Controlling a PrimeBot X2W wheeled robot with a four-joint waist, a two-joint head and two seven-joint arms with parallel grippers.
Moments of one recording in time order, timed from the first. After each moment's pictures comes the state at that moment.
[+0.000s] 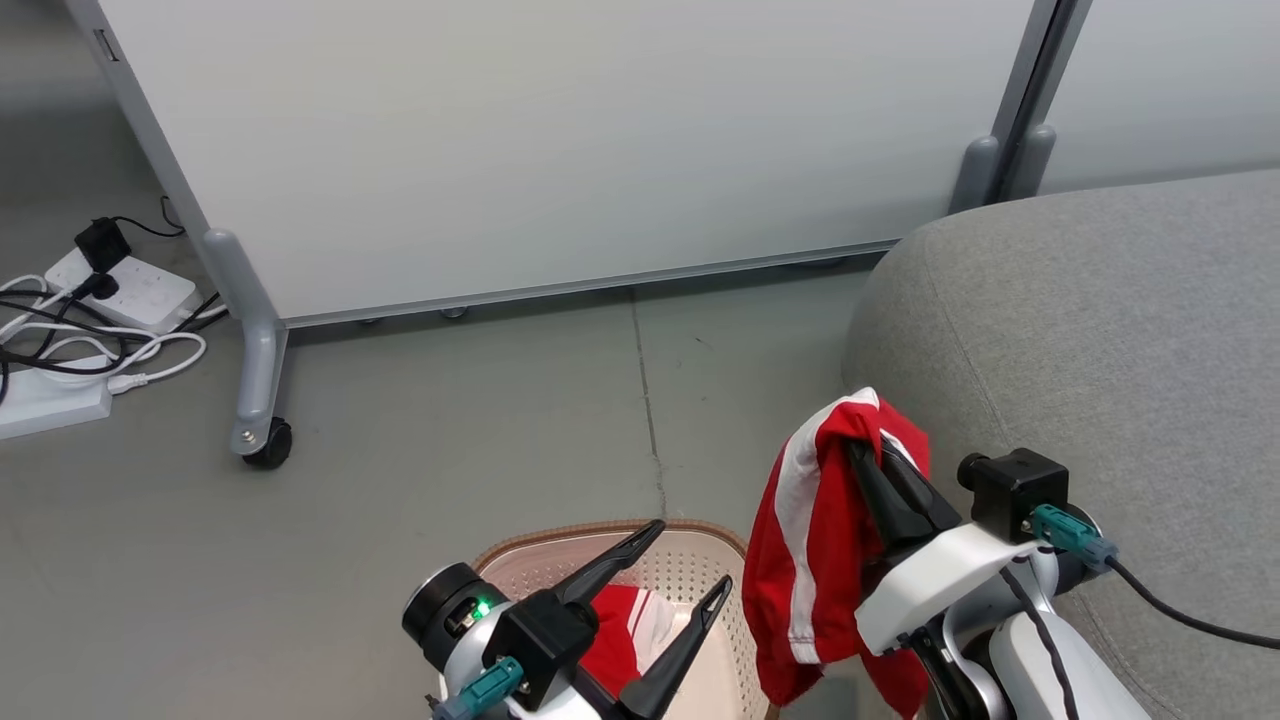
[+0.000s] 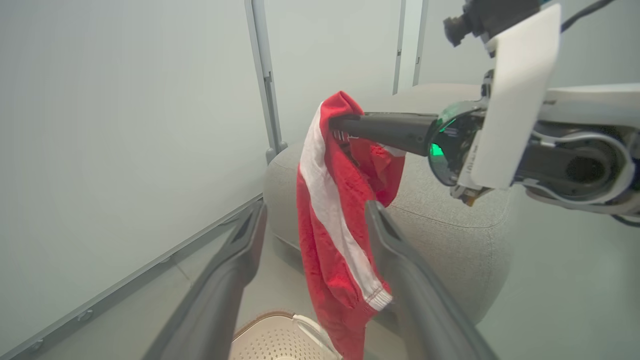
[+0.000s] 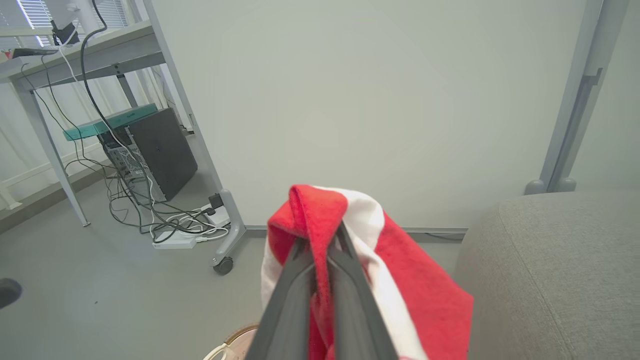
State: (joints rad) left arm -0.15 0.20 -0.67 0.06 -0.29 -0.09 -0.11; right arm -0.28 -0.05 0.33 0.34 0.32 0.13 -0.12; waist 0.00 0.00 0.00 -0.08
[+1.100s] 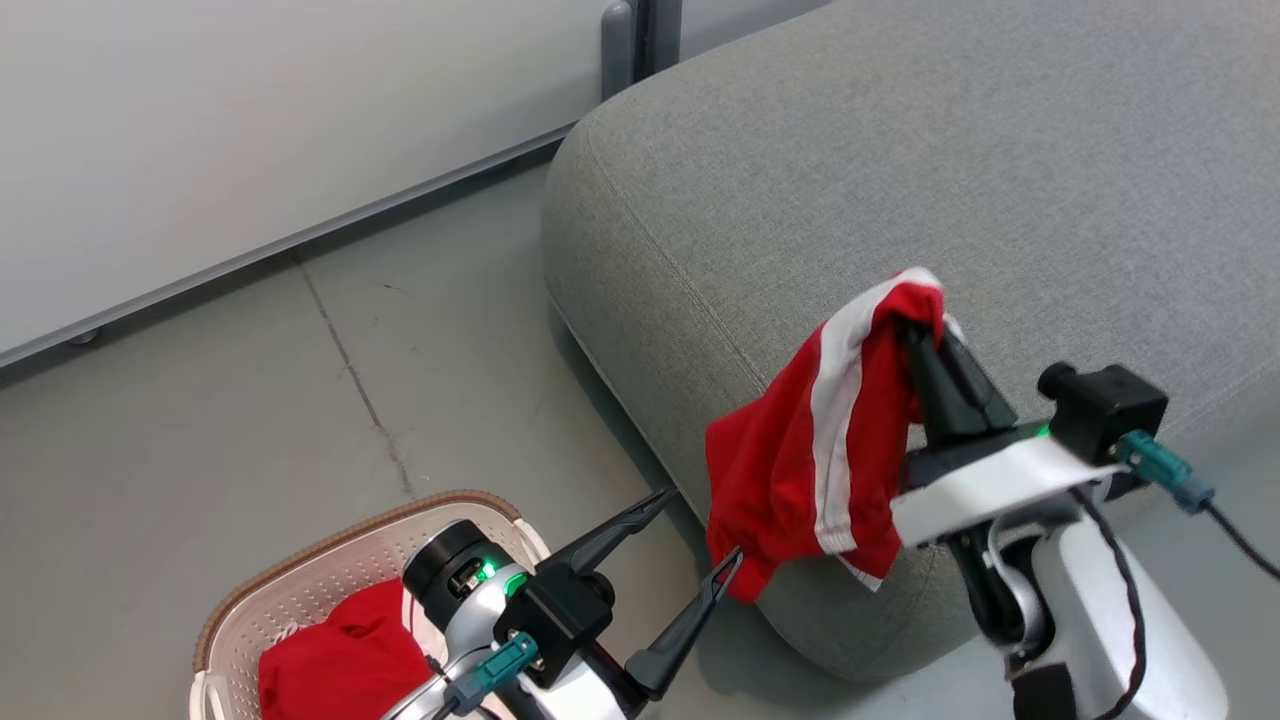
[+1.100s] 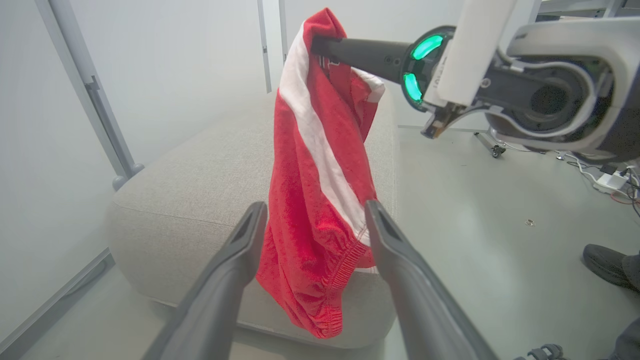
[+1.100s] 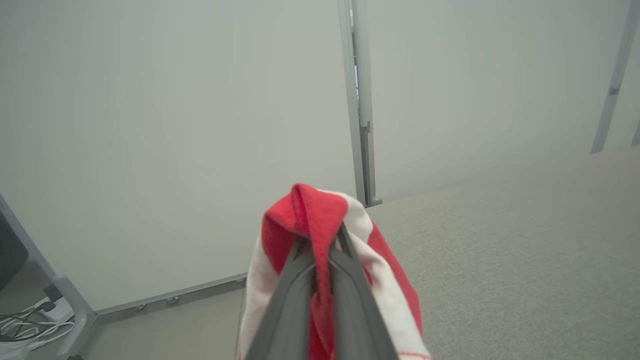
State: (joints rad) left arm -0.21 0.23 -0.71 0.00 -0.27 -0.08 -0.06; right arm -0.35 -0.05 0.26 0.28 0.35 0.13 -0.19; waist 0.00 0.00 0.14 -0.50
